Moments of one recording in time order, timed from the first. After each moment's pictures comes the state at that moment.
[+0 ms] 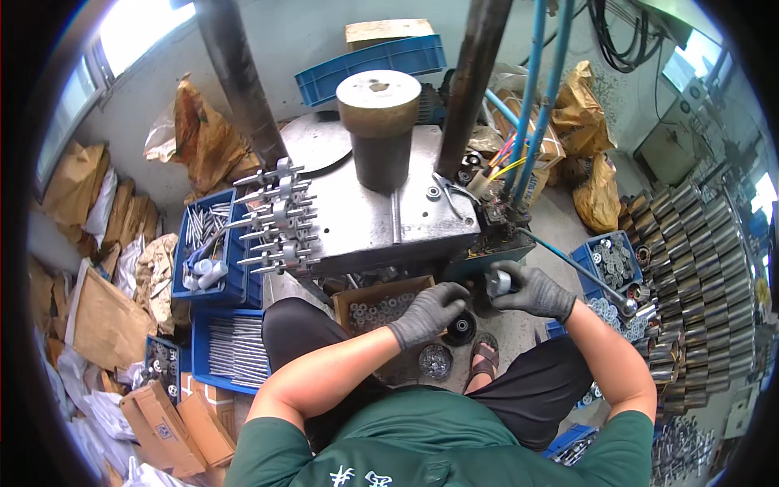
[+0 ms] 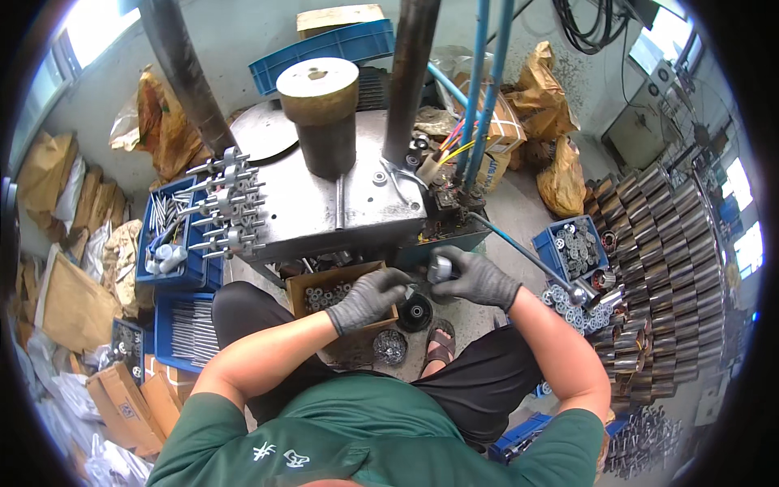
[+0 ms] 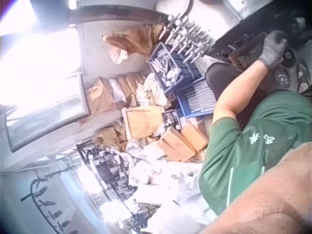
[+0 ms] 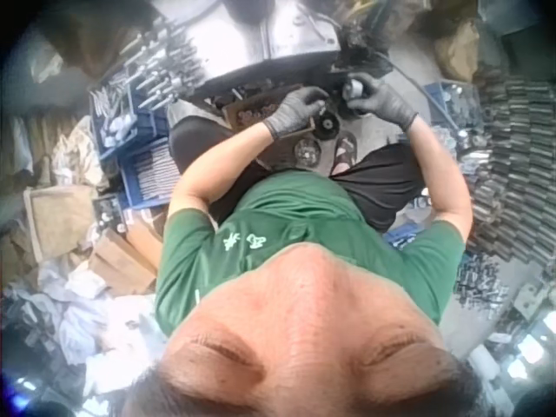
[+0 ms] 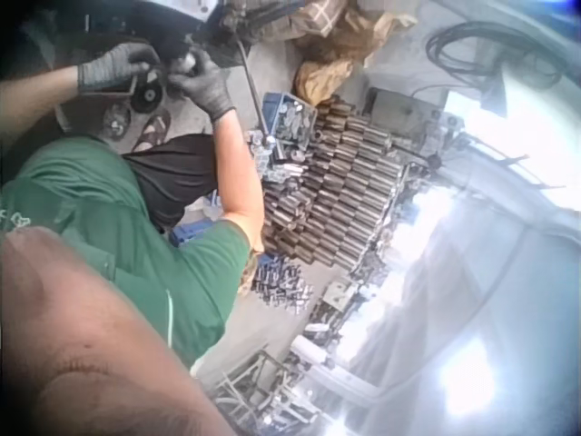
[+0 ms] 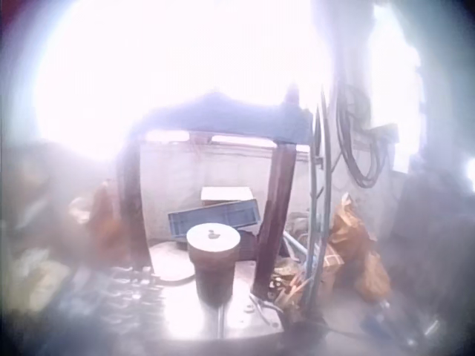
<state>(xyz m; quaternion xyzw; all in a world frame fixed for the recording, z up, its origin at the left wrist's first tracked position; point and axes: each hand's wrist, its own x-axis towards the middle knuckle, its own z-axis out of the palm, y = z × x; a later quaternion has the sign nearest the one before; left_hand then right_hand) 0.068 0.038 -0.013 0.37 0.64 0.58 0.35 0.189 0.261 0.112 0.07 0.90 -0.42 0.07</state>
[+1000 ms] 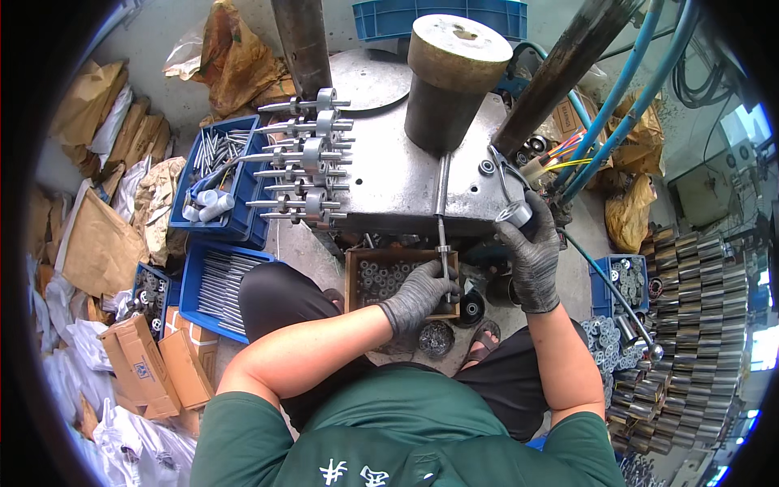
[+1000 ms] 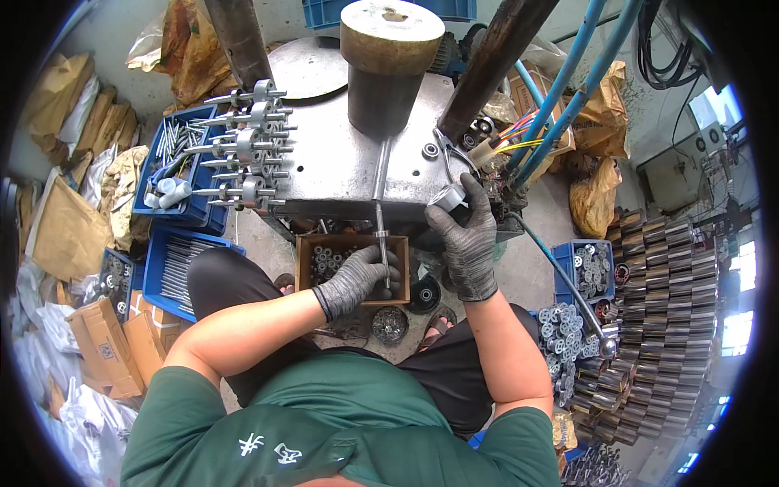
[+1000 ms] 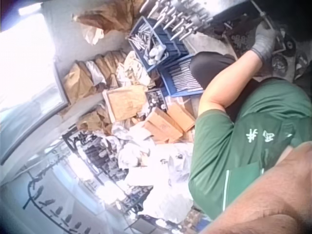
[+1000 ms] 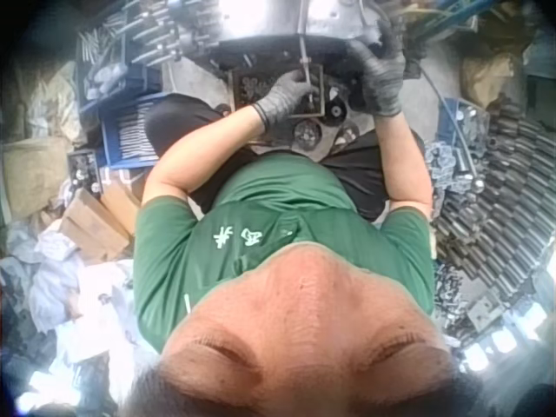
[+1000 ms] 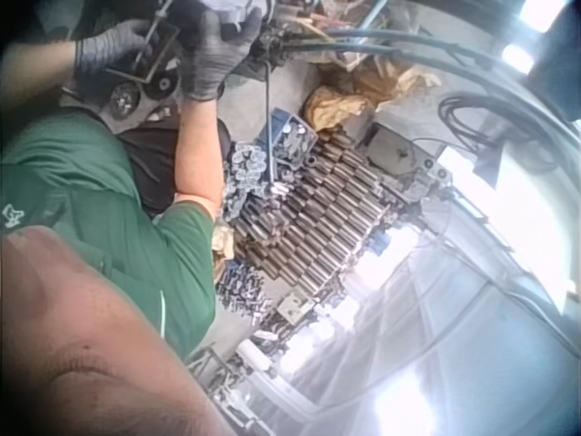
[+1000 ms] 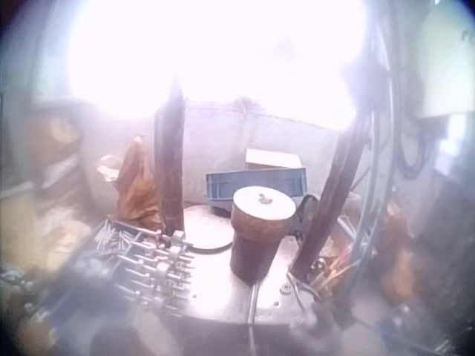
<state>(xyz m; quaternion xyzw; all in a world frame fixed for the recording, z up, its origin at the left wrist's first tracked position) 0.042 -0.008 -0.007 0.04 0.56 0.67 0.49 0.085 0.171 0.094 0.14 0.64 -0.72 -0.23</state>
